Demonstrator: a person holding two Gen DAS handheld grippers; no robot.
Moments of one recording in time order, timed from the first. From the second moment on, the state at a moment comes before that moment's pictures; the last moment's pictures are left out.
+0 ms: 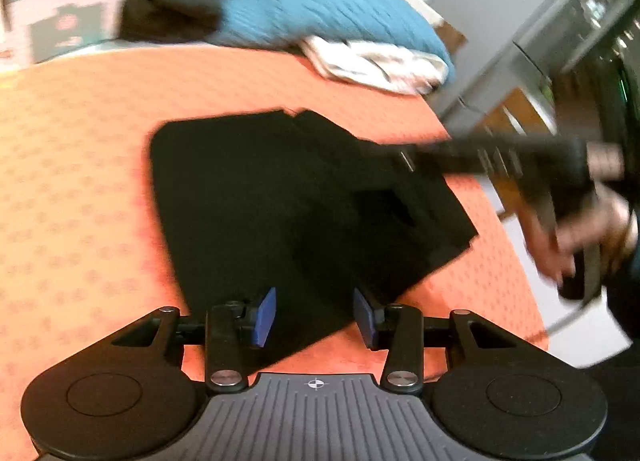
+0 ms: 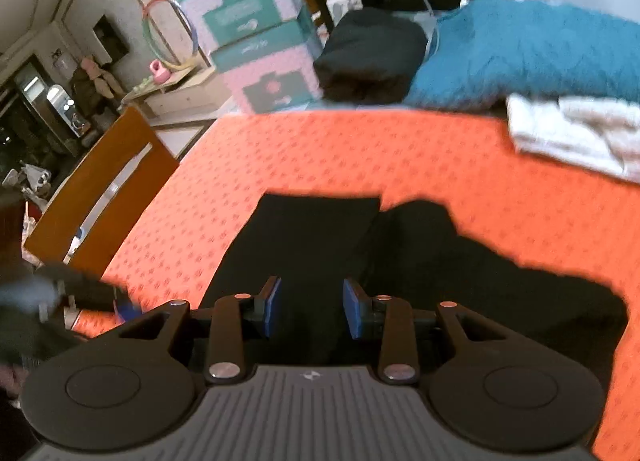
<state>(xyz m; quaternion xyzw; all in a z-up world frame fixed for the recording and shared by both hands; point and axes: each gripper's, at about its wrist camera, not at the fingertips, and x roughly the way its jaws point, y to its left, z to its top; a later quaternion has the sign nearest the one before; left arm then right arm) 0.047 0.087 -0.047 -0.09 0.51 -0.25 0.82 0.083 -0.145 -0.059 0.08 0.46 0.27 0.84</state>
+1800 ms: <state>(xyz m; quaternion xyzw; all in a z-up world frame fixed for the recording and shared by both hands) 0.167 0.143 -0.103 -0.34 0.53 -0.12 0.77 -0.017 -0.004 -0.062 -0.12 0.44 0.22 0.86</state>
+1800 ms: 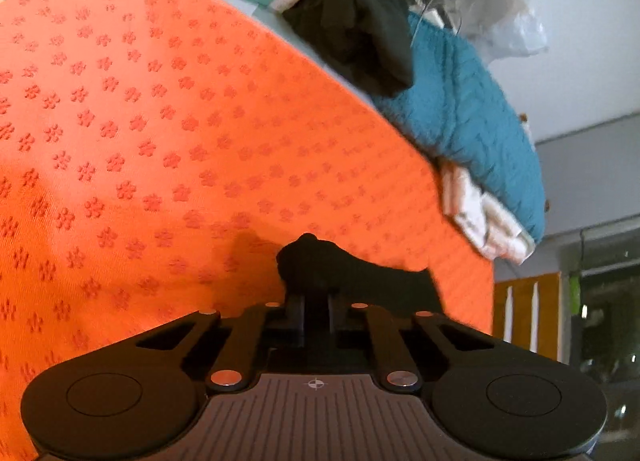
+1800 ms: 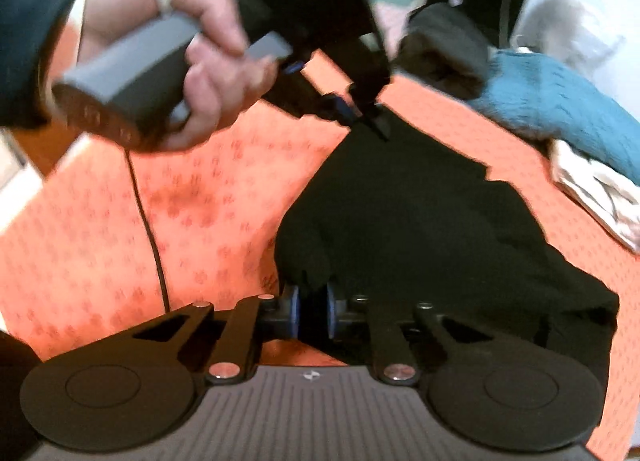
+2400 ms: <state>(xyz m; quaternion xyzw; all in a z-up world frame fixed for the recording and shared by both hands) 0.158 -0.069 0.005 -0.27 0.47 -0.06 0.84 -0.032 -0.270 -0.030 0.26 0.34 0.19 0.88</state>
